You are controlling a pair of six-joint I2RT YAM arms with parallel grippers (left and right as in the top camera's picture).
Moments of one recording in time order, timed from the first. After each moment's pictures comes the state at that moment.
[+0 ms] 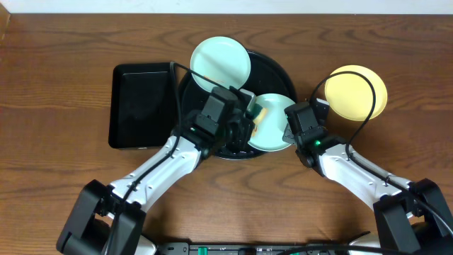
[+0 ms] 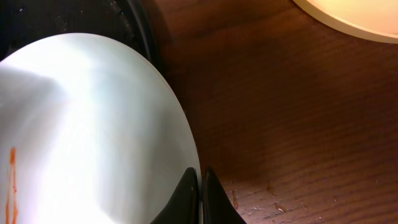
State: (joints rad) left arm -0.56 1.59 0.92 -0.17 0.31 -0.22; right arm 0.44 1.58 0.74 -0.17 0.33 0.72
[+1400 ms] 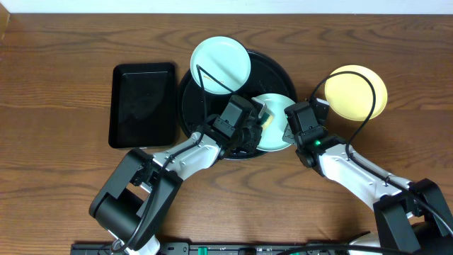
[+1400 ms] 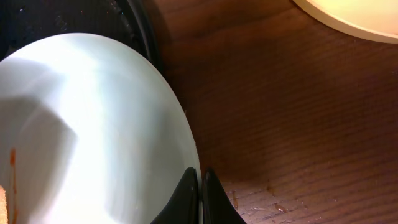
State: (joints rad) left arm -0.63 1.81 0.93 0.00 0.23 -0.22; right arm 0.44 1.58 0.74 -0.17 0.33 0.72
